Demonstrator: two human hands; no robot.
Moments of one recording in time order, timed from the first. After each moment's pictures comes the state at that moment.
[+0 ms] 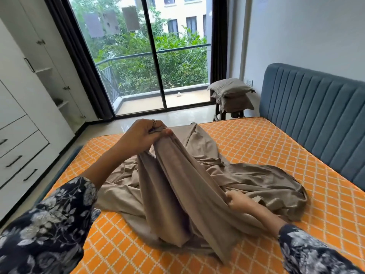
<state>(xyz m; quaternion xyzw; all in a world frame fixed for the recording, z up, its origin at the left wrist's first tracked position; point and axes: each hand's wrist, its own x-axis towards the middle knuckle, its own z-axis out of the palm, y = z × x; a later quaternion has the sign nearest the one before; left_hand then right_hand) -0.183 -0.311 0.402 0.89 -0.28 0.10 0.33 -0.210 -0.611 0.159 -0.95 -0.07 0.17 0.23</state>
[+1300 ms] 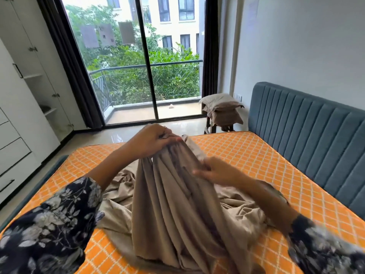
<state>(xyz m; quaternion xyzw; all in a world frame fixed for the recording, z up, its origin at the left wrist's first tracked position) -0.172 -0.359 0.421 0.90 -0.33 0.10 0.26 -0.204 -0.579 0.330 -0.89 -0.25 0.02 0.37</state>
